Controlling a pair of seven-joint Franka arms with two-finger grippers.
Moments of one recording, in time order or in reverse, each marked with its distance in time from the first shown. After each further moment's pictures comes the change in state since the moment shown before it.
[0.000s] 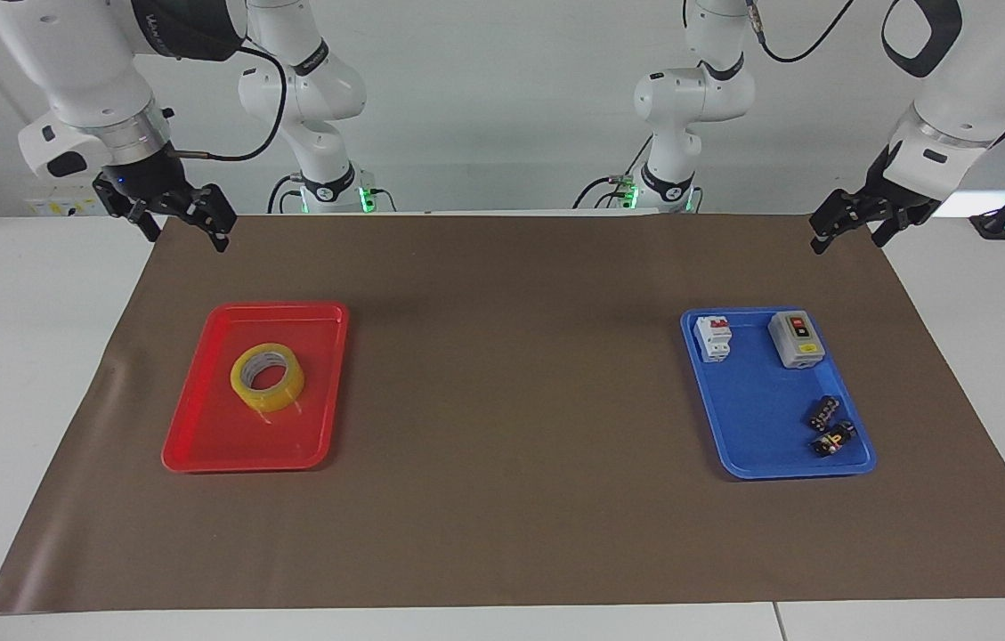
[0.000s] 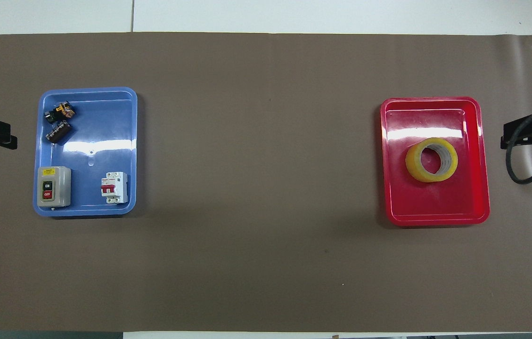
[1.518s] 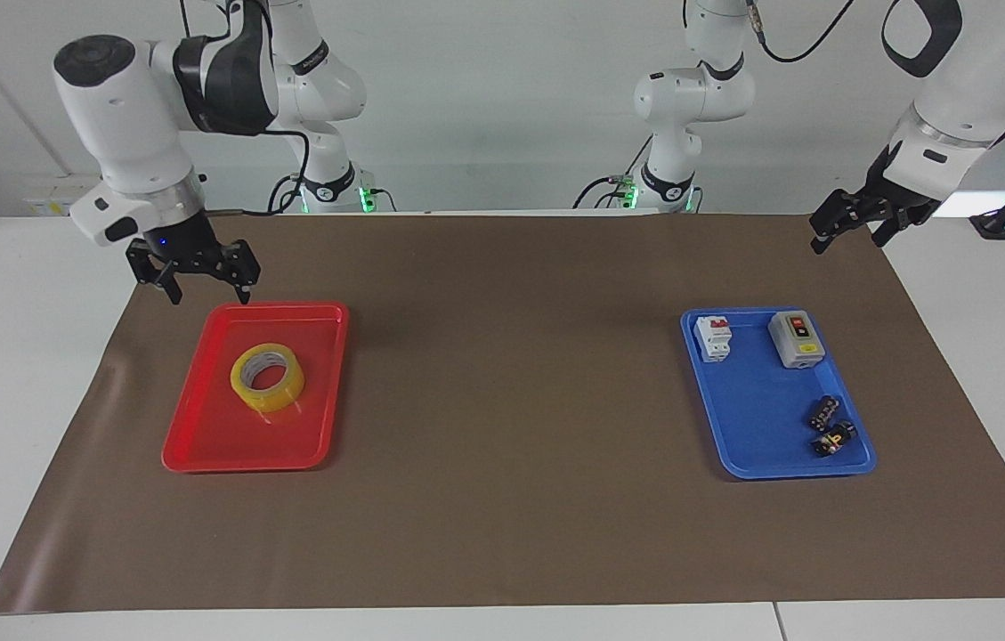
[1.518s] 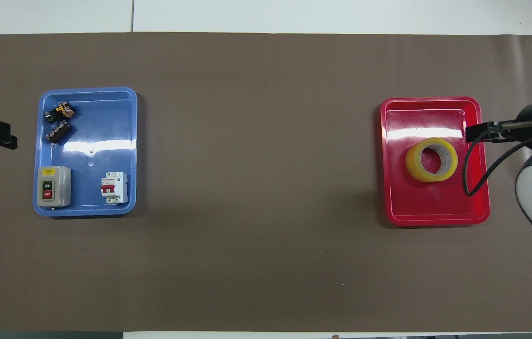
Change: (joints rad) left arm 0.000 0.000 0.000 0.000 0.000 0.000 0.000; right arm -0.059 -0.043 0.072 -0.199 -0.005 0.270 -0.112
